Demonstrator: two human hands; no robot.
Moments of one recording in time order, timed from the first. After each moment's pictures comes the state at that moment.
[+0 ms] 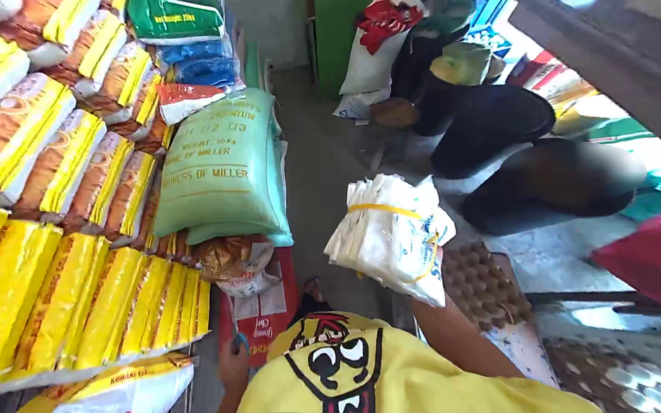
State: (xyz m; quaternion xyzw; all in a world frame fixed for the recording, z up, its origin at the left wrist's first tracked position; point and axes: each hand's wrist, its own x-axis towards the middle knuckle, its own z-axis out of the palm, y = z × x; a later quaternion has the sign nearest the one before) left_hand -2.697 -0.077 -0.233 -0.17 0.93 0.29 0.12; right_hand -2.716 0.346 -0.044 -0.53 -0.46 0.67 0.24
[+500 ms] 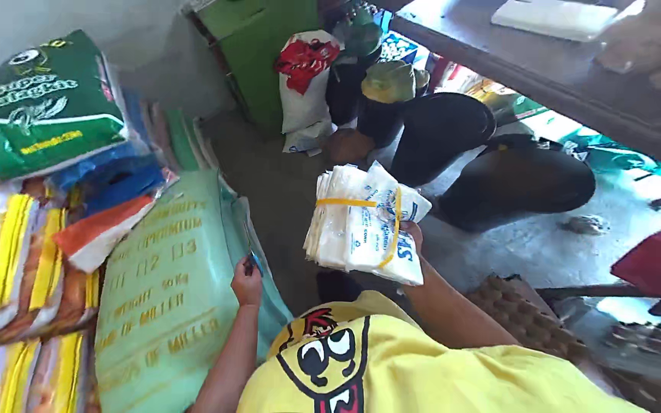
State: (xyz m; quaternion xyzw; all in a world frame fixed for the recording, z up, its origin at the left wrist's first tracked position) left_hand -3.215 0.275 -0.212 0.17 0.87 0.46 0.01; right_hand -2.994 0.562 -0.124 -0.22 -0.36 0.82 0.39
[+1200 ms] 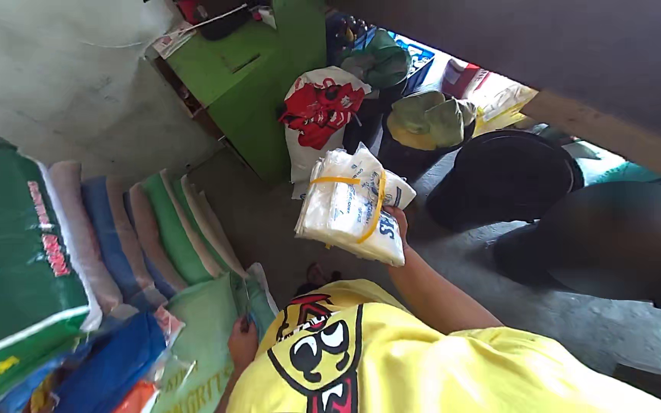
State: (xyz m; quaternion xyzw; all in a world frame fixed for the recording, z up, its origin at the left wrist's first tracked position) left_hand -3.645 0.471 -0.223 0.05 0.94 0.26 0.21; right_hand -3.477 0.865 -0.144 -0.11 -0.28 0.86 0.42
